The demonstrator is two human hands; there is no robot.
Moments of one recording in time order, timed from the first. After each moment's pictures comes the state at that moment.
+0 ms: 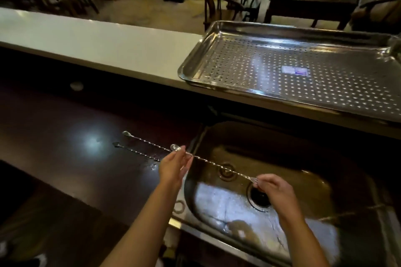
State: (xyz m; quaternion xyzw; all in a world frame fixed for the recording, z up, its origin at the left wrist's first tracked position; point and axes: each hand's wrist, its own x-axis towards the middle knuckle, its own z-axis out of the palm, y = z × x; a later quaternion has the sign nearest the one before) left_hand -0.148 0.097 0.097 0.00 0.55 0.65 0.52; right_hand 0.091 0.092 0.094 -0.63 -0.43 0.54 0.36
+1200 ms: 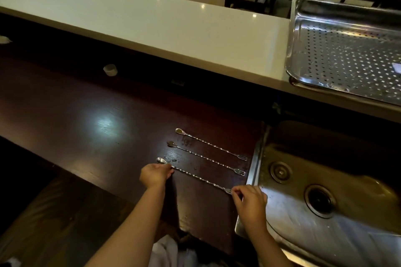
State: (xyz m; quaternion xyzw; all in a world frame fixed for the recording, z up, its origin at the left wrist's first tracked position) left_hand -0.408 0.073 0.016 -0.03 0.78 0.49 0.39; right_hand -0.168 0.058 0.007 -0.66 -0.68 0.26 0.17
